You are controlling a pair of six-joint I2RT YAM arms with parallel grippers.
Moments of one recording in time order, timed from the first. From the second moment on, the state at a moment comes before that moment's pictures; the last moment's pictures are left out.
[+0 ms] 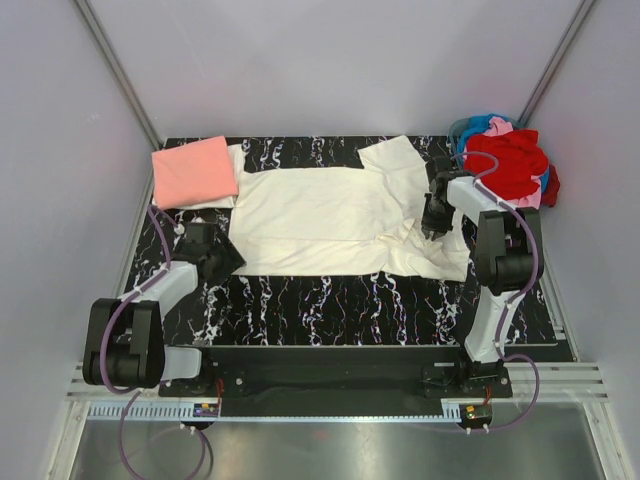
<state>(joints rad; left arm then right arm) -0.06 1.31 0.58 -0.24 0.02 -0.68 0.11 1.97 1.42 -0.76 0.14 0.37</state>
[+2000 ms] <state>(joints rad) -0.12 1.30 0.58 -0.29 -0.08 -0.79 -0.04 1.39 1.11 -0.67 0.07 0.47</state>
